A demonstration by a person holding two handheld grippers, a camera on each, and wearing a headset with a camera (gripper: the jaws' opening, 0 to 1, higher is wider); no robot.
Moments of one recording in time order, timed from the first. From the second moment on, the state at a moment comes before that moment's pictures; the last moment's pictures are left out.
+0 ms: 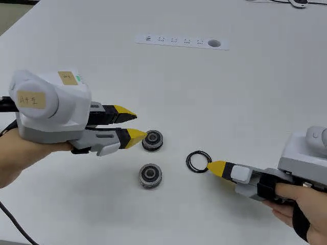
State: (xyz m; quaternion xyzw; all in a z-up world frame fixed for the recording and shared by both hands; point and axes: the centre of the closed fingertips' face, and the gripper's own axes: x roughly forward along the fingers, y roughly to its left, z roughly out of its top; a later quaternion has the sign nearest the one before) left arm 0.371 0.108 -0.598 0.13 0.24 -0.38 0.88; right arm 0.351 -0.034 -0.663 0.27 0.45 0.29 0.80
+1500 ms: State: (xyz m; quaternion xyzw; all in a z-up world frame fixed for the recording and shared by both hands) left arm 0.385 0.085 -0.650 0.18 0.30 -0.45 0.82; right arm 0.369 0.067 -0.616 0.31 0.36 0.47 0.74
